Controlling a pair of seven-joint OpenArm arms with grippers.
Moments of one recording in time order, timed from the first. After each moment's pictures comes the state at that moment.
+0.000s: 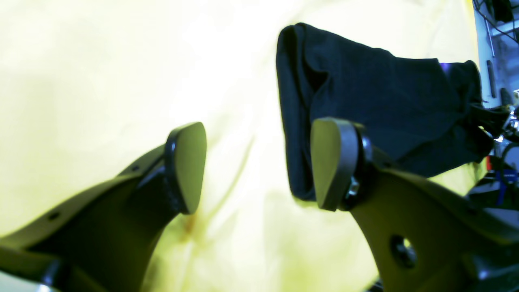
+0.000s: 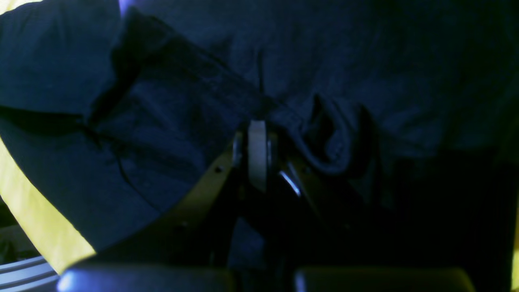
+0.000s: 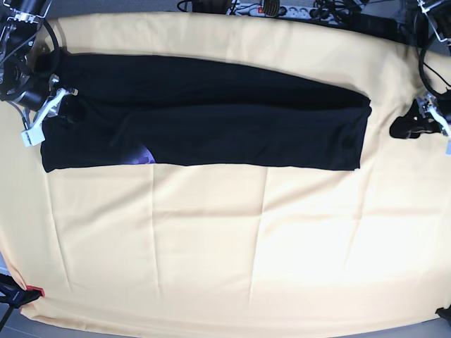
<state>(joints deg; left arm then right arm) 5.3 -36.2 -36.2 69.9 -80.2 -43.6 78.0 -12.2 22.3 31.9 86.3 56.1 41.1 -69.4</state>
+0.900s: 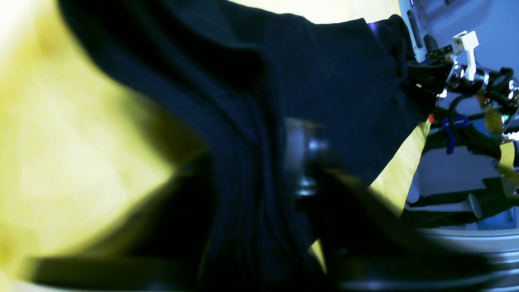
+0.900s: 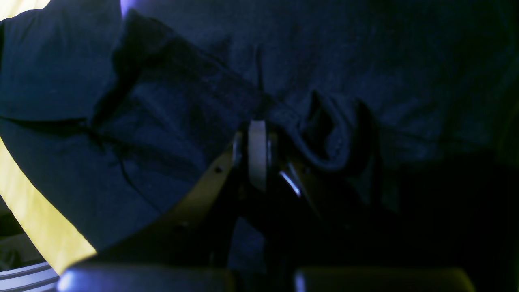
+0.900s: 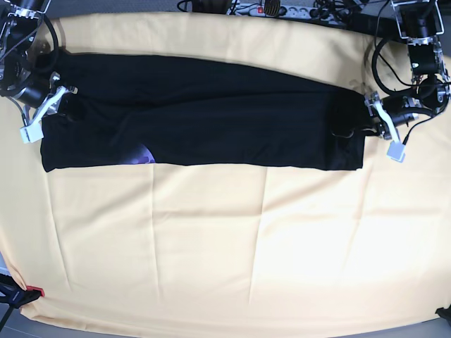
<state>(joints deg) 4.8 -29.4 -16.3 70.9 -82.9 -46.0 71.5 -13.7 22.3 31.9 86.3 57.7 41.0 -69.1</state>
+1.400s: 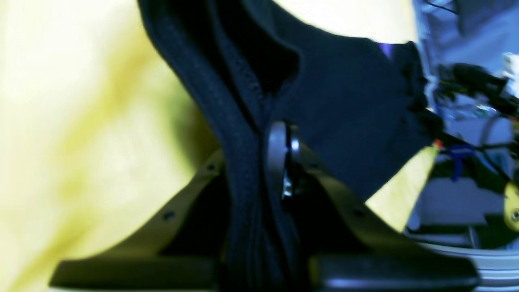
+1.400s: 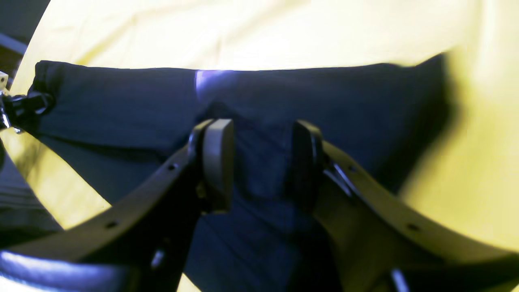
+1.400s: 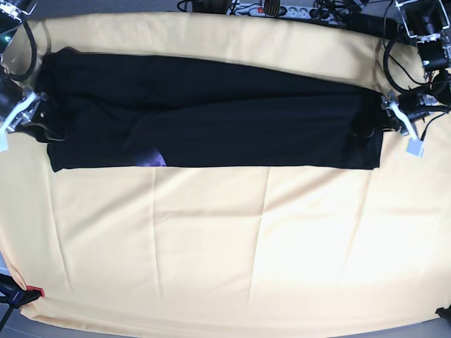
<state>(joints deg) 5.3 -30.7 -27.7 70.2 -80.8 -43.6 74.3 -13.5 23.5 45.0 97.3 74.9 40.7 -77.1</state>
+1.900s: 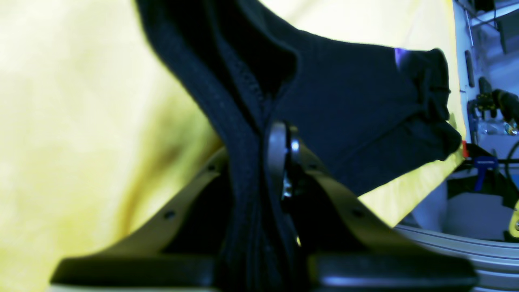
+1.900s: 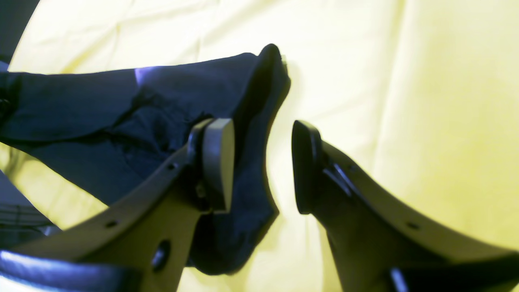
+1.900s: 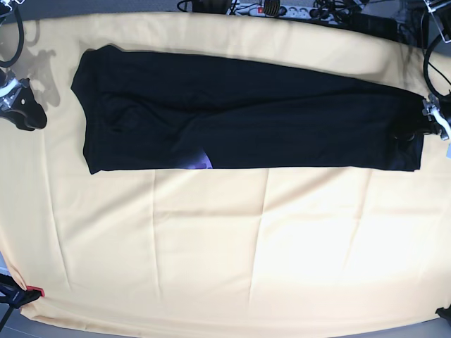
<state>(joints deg) 5.7 -40.1 -32.4 70.2 -87.4 -40.3 81.1 -16.7 22.6 52.9 98.3 78.9 40.7 -80.9</state>
